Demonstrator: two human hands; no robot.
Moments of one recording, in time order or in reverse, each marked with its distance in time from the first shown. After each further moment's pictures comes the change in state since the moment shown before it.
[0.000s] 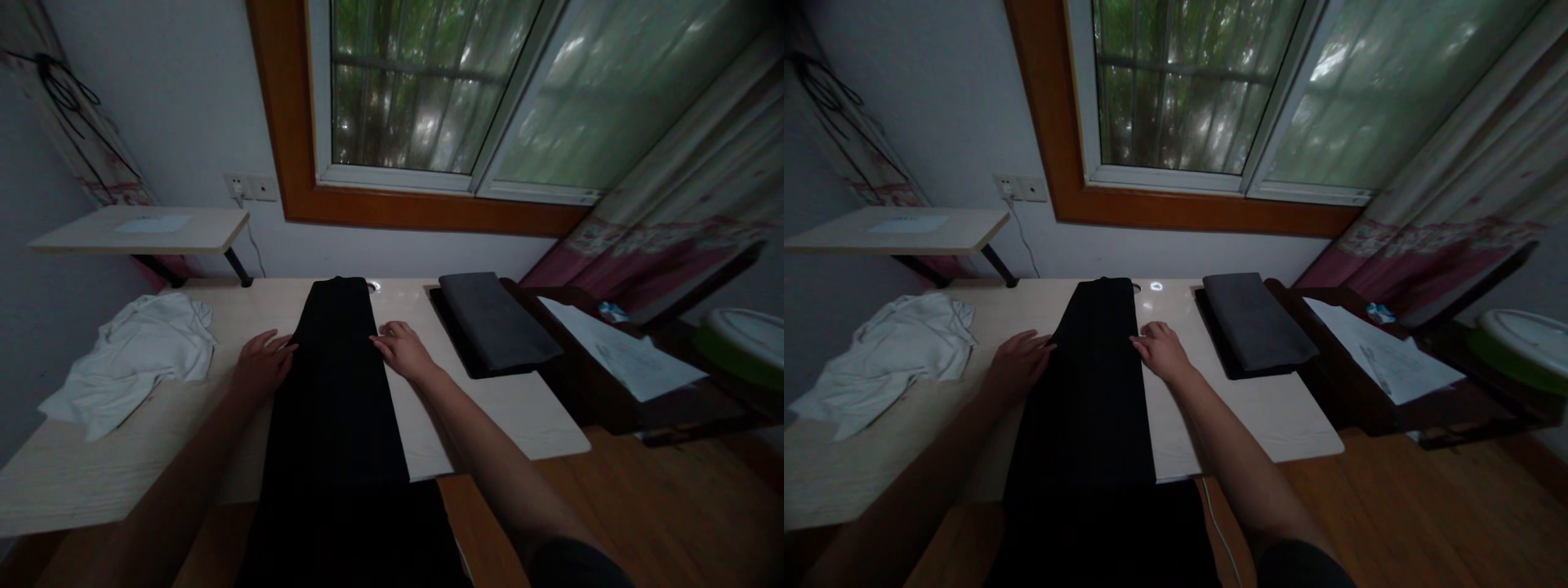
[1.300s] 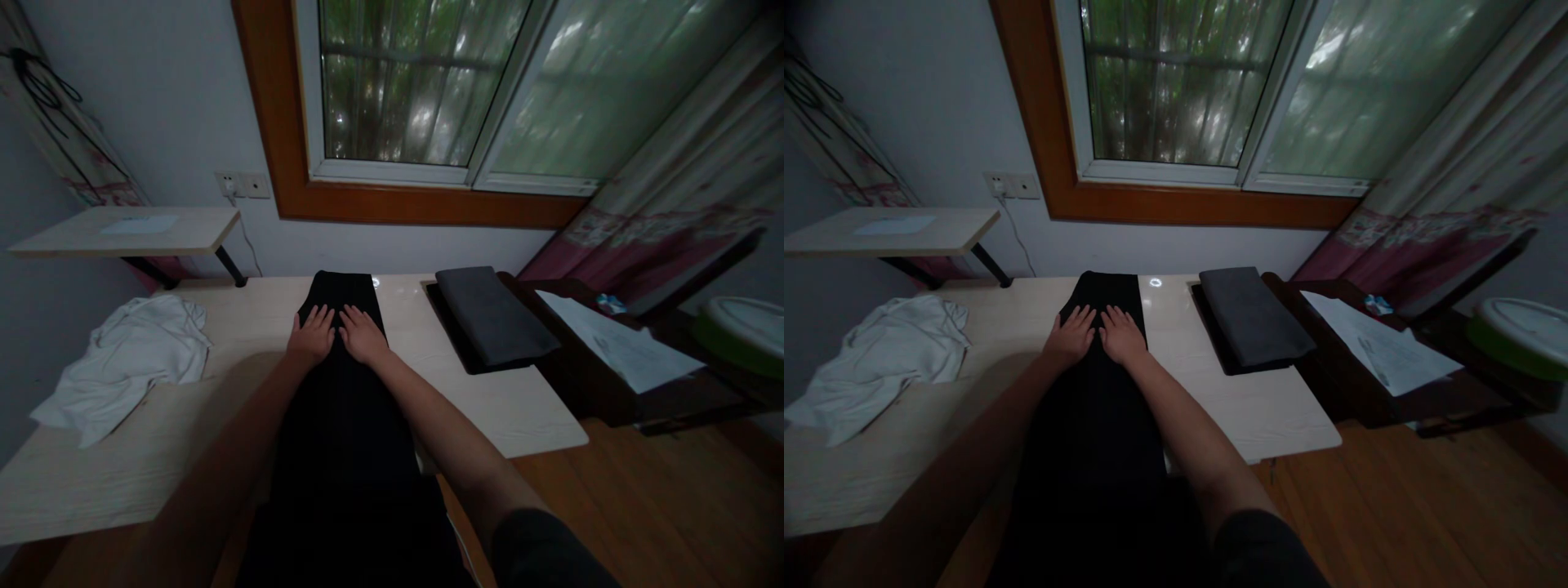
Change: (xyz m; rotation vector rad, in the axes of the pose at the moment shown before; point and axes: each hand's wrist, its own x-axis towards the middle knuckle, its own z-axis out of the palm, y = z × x) left_hand 0.094 0.067 0.055 -0.044 -0.225 -0.137; right_hand 0.069 -0.050 0.054 -0.022 -0.062 0.082
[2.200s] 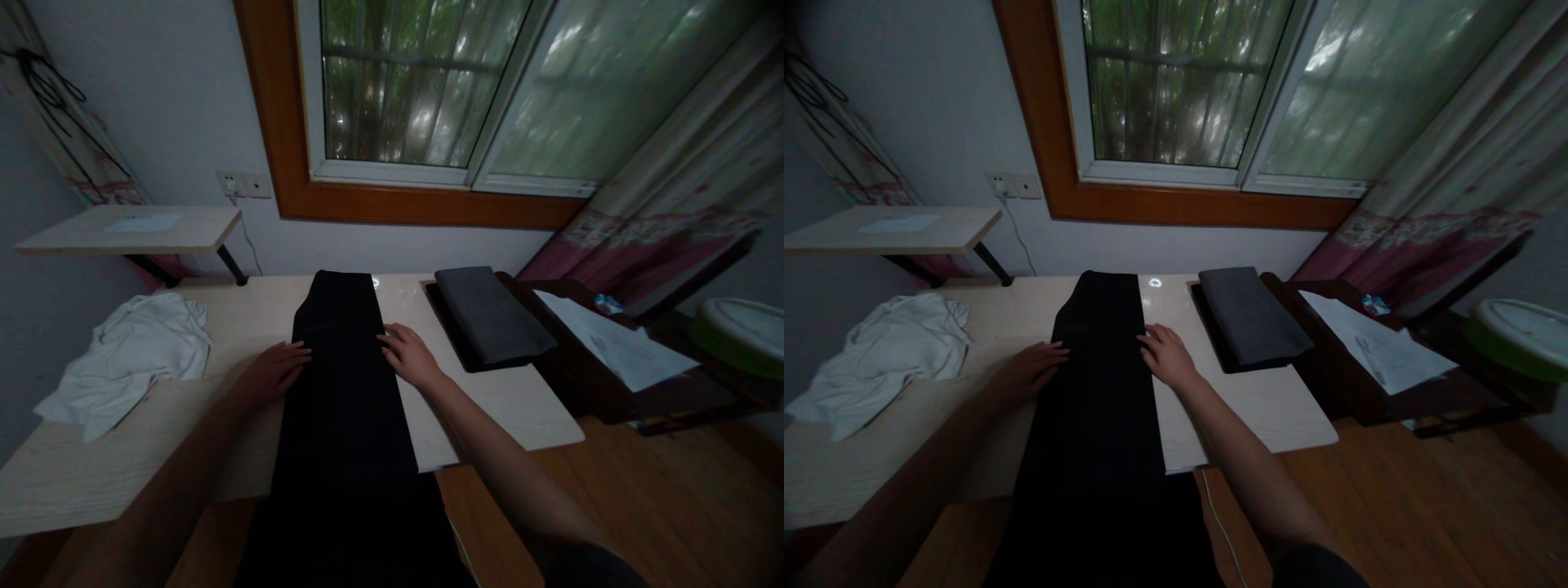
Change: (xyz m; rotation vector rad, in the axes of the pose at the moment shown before) left_hand -0.095 -0.075 -0.030 -0.229 -0.013 0.412; right_hand -0.099 0.070 -0.045 0.090 0.123 -0.088
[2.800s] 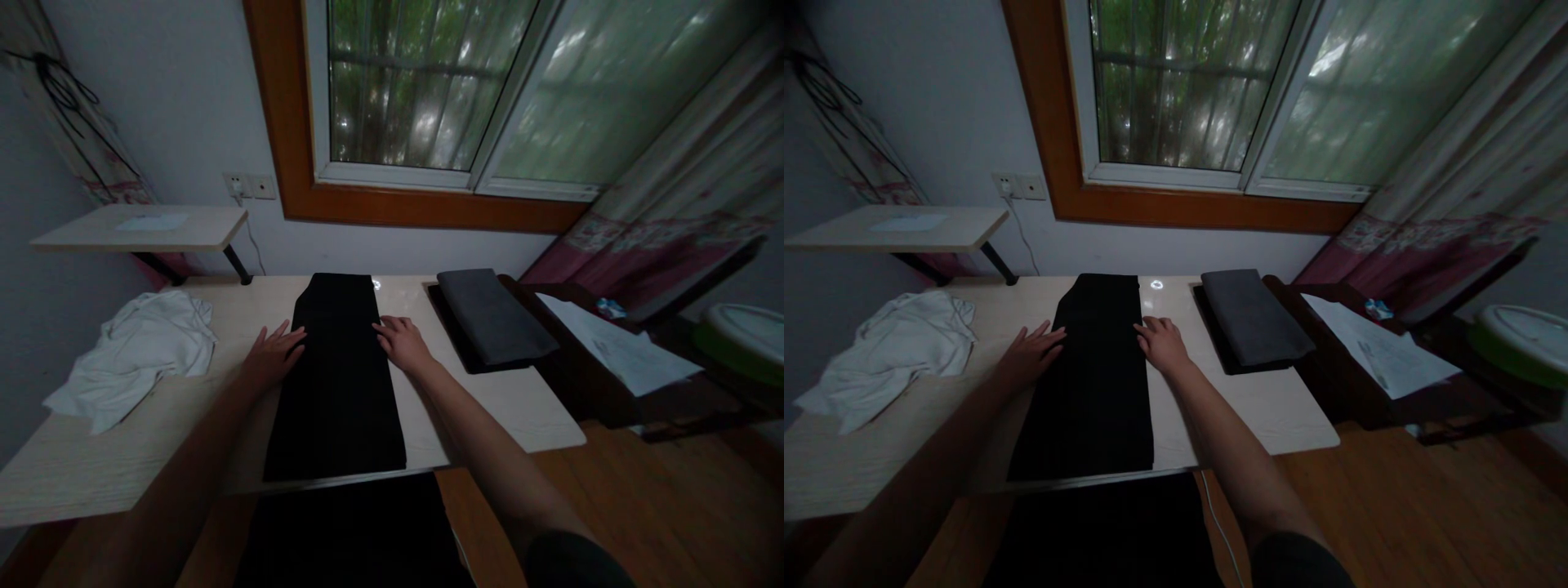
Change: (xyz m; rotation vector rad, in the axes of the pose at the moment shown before) left_hand 0.022 0.005 -0.007 0.167 -0.035 -0.381; right_hand 0.033 -0.011 0.000 -0.171 -0.103 0.129
